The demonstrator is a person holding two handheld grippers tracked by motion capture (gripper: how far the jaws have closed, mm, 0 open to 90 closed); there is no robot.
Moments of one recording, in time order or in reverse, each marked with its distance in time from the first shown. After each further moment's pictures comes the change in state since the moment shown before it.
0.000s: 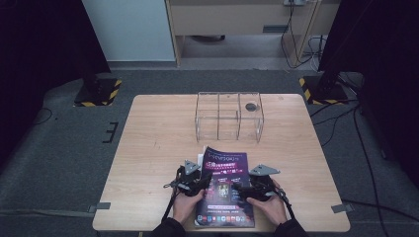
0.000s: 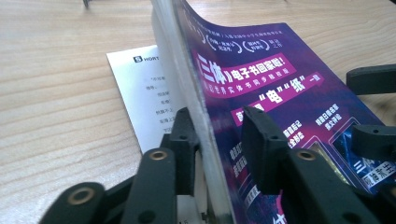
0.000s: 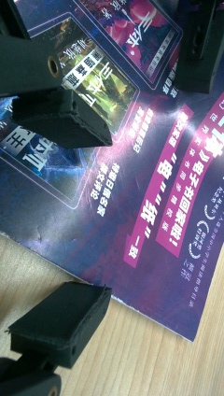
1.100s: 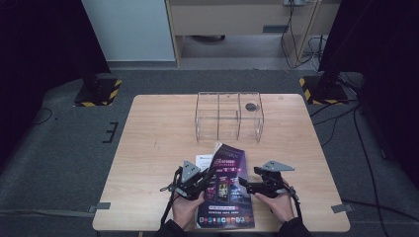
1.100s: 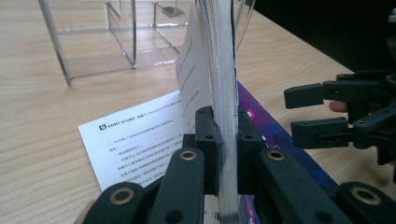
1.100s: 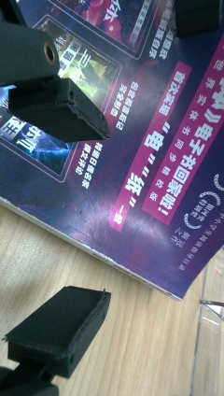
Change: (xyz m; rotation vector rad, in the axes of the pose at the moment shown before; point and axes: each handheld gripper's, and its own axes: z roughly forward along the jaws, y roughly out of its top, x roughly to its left) left arm -0.024 0.016 -0.044 -0.175 -0.099 0.072; right arm -0.022 0.006 -0.021 -0.118 0.081 0.083
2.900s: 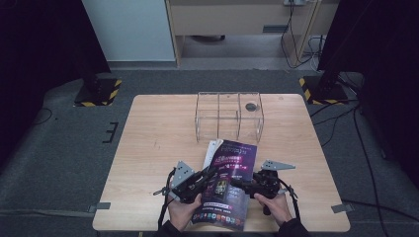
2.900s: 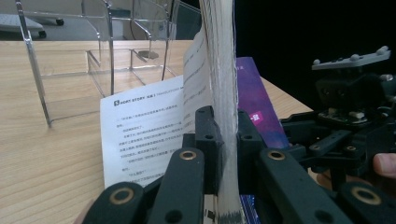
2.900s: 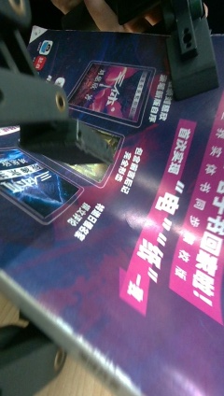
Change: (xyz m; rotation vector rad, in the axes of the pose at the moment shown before) left arm -0.008 0.013 -0.028 -0.136 -0.099 -0.003; right arm 0.011 0.007 -0.002 -0.081 0.347 0.099
